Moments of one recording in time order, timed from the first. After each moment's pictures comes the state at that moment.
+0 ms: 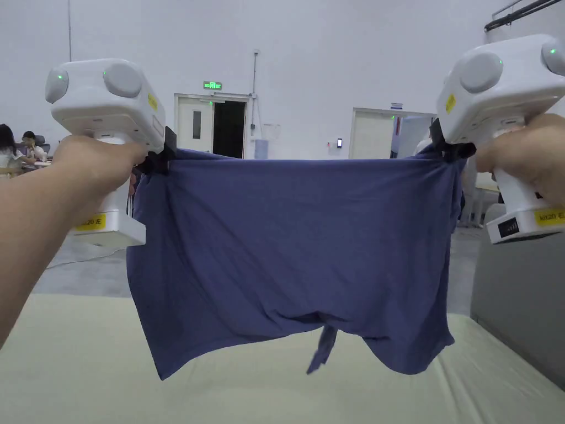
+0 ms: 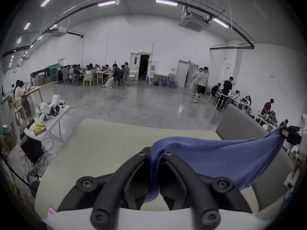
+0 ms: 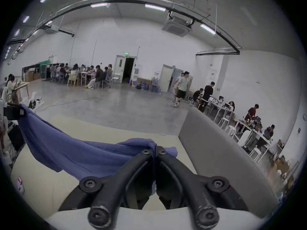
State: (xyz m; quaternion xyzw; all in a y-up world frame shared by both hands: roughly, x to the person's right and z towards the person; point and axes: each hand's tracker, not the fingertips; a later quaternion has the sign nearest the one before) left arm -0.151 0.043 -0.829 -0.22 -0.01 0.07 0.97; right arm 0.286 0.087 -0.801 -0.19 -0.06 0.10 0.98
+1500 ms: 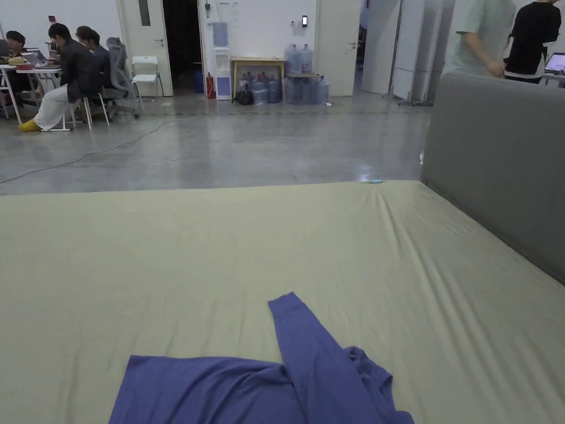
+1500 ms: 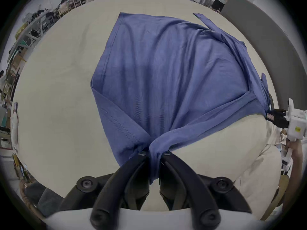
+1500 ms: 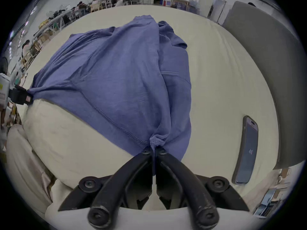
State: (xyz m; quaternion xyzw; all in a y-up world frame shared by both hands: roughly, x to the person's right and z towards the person) left arm -0.127 -0.479 -0.466 -0.61 -0.07 0.04 0.78; right arm 0.341 -0.485 -0.454 -0.55 0.07 0.09 0.83
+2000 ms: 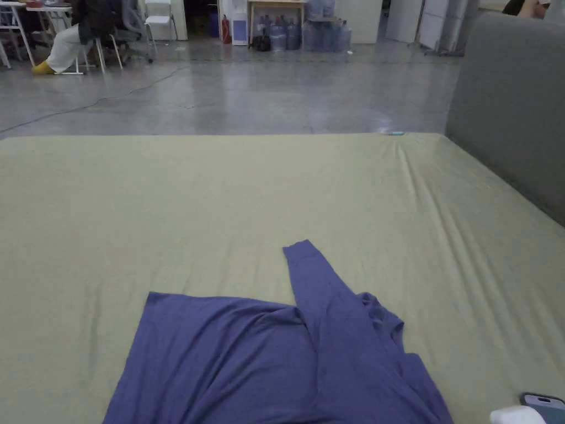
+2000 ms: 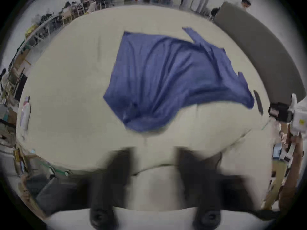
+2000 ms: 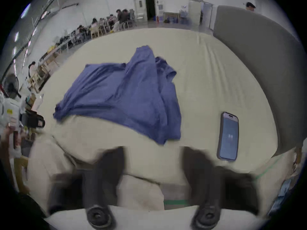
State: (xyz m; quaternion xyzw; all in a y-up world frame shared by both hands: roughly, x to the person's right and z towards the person) left arm -0.122 -0.418 -0.378 -0.60 -0.07 0.02 0.80; right arm 0.347 -0.391 -0.375 -0.50 0.08 0.05 0.86
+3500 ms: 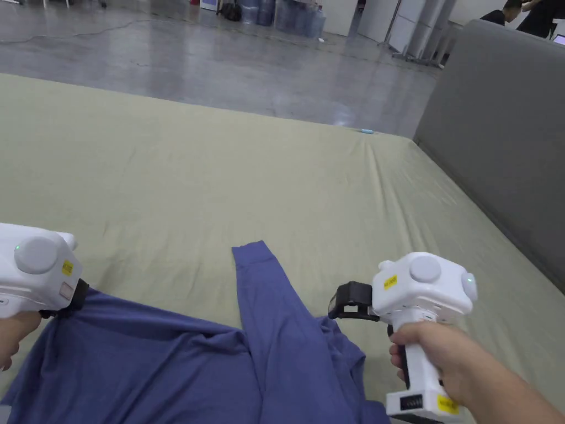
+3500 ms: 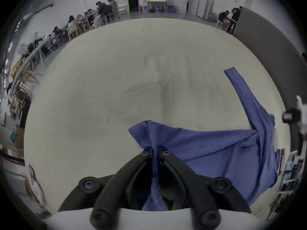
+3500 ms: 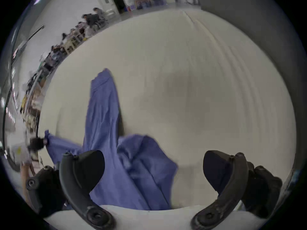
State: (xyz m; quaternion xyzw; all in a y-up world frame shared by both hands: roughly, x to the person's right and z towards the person) left arm -0.136 -0.424 -0.729 -0.54 -0.03 -0.01 0.84; right arm 0.374 -0.442 -0.772 -0.58 0.00 -0.15 0.80
